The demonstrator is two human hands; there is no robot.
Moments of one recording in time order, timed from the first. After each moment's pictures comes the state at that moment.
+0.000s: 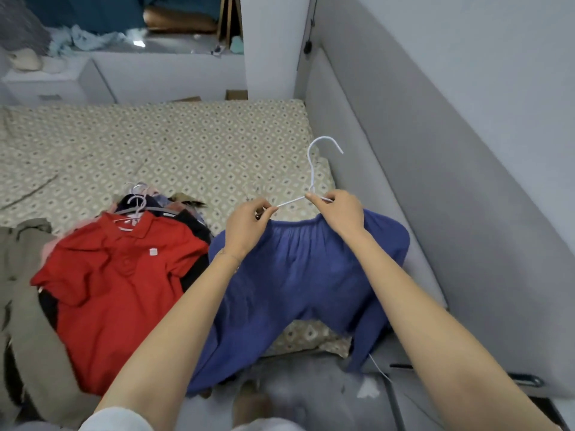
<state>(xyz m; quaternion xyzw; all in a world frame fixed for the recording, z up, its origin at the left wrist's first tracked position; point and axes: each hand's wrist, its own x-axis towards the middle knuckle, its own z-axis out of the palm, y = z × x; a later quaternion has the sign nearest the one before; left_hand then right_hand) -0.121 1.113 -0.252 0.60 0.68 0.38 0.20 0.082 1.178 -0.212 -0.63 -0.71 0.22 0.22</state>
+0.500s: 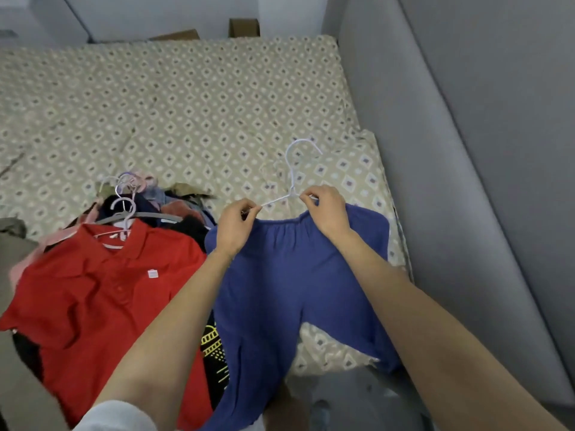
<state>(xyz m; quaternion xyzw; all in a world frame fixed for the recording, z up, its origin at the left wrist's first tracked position) -0.275 1.285 -0.431 0.50 0.73 0.35 0.30 -0.074 1.362 -0.399 -0.60 -0.72 0.30 0.16</state>
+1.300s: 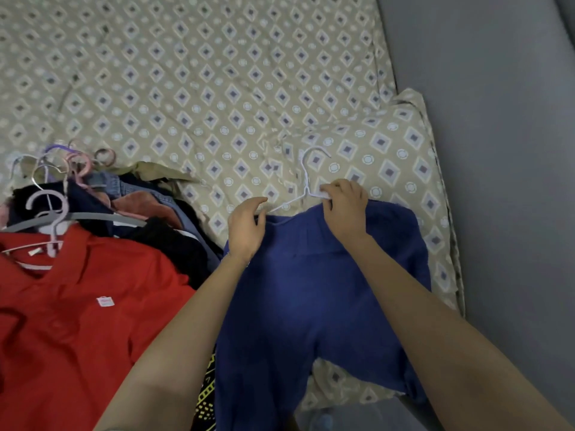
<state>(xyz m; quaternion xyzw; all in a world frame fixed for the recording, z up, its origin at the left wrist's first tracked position) -0.283 1.354 -0.622 0.50 0.76 0.30 0.30 -0.083 1.435 -0.573 -0.62 -0.76 0.18 0.06</state>
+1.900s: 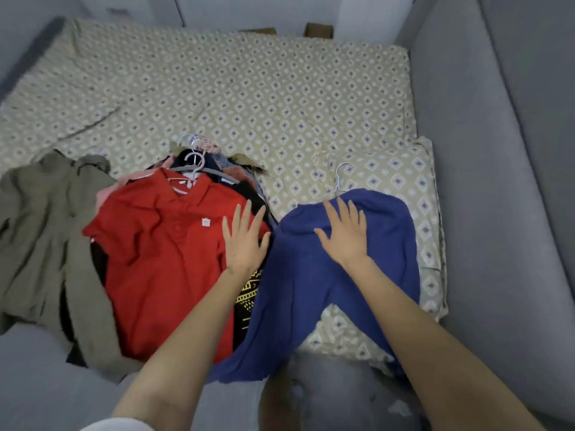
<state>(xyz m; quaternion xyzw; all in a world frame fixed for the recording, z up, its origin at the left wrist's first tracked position) -0.289 1.104 -0.443 0.53 0.83 0.15 0.08 -0.089 1.223 -0.401 -0.51 -0.85 0.13 -0.04</state>
